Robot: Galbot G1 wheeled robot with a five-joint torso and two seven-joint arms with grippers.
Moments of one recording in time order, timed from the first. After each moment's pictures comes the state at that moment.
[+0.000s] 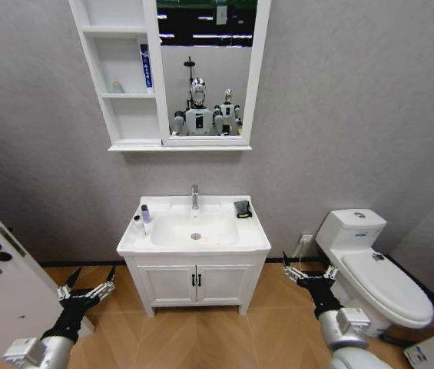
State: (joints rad) left arm 1.92 -1.41 -0.96 -2.33 -0.44 0.04 0.14; right arm -1.80 1.40 0.70 2.41 0.11 -0.17 0.08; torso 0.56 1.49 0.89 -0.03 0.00
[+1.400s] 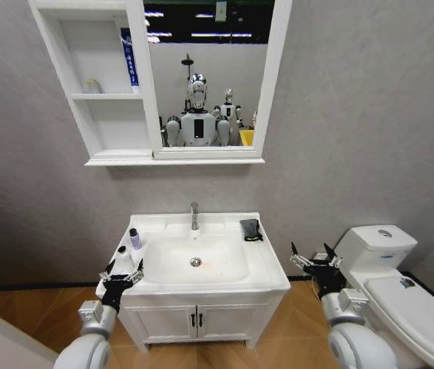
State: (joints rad) left arm 1.60 -1.37 -0.71 -2.07 -0.24 0.13 0.03; right arm -1.62 1.32 0.76 2.24 0.23 -0.16 0.11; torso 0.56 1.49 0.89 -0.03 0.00
